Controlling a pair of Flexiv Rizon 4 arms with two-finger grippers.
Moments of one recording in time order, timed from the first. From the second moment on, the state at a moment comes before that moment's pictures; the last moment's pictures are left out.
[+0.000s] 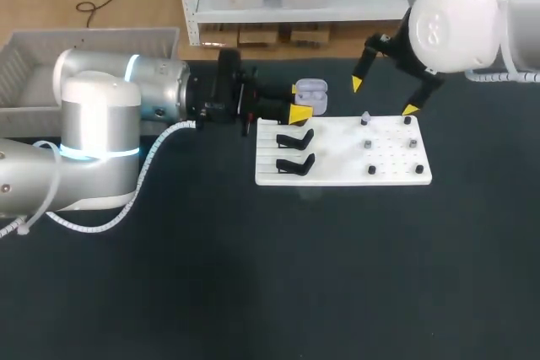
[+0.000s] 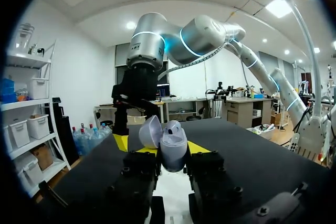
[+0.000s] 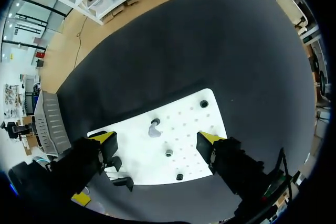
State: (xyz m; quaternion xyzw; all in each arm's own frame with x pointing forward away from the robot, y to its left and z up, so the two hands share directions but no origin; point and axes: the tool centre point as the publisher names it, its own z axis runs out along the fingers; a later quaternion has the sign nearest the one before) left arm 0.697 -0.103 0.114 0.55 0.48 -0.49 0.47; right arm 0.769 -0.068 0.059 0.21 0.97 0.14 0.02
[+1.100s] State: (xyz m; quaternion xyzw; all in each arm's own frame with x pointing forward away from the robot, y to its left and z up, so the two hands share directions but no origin) left arm 0.697 -0.103 0.114 0.55 0.48 -0.49 0.47; right arm 0.763 -0.070 0.037 0.29 0.94 0.12 0.11
